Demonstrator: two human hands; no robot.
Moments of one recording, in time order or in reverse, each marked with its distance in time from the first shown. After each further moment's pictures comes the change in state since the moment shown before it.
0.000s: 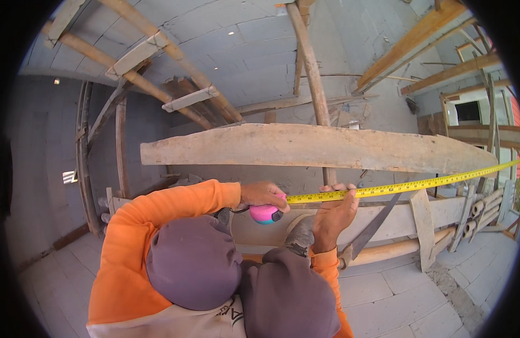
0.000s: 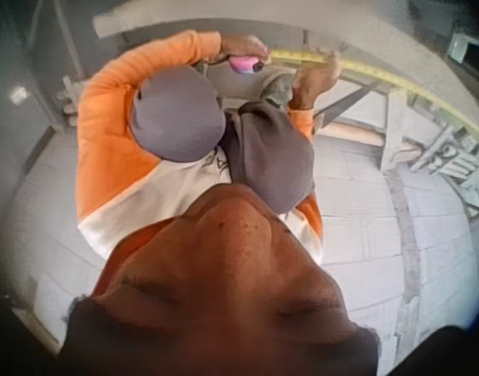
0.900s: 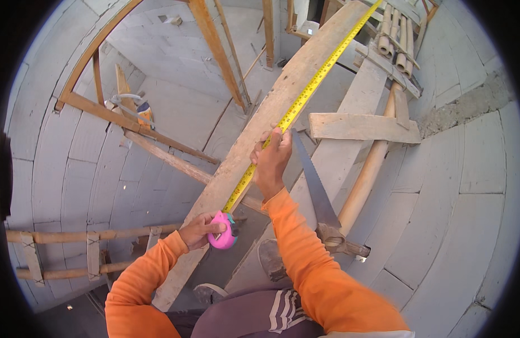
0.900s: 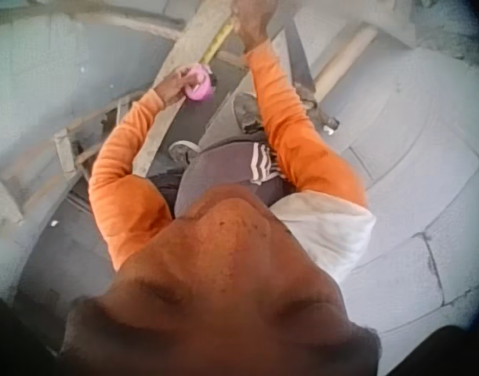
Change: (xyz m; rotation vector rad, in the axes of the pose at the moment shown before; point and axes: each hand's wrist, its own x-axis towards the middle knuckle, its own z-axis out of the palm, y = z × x) left_hand 0.085 0.152 0.051 0.176 -0.220 -0.109; right_hand 0.149 -0.133 -0.034 0.323 0.268 -0.373
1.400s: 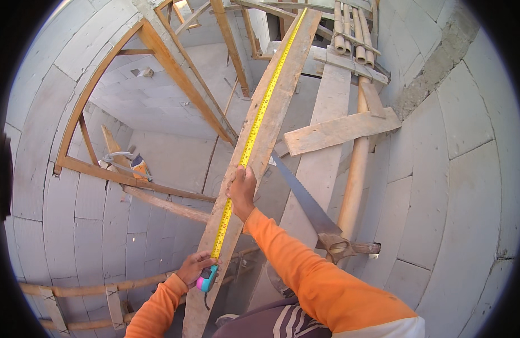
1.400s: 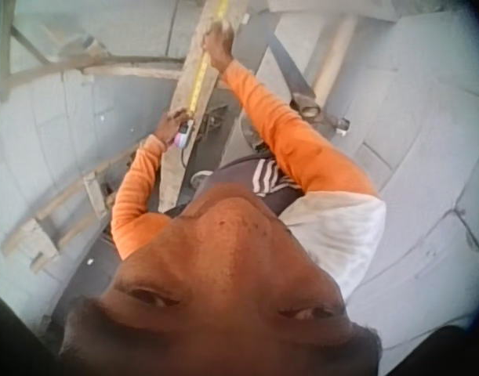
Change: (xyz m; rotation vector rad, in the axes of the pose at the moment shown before) left_hand -0.018 -0.005 -0.018 0.169 0.207 -0.088; right_hand 0.017 0.053 -0.020 0.049 0.090 0.188
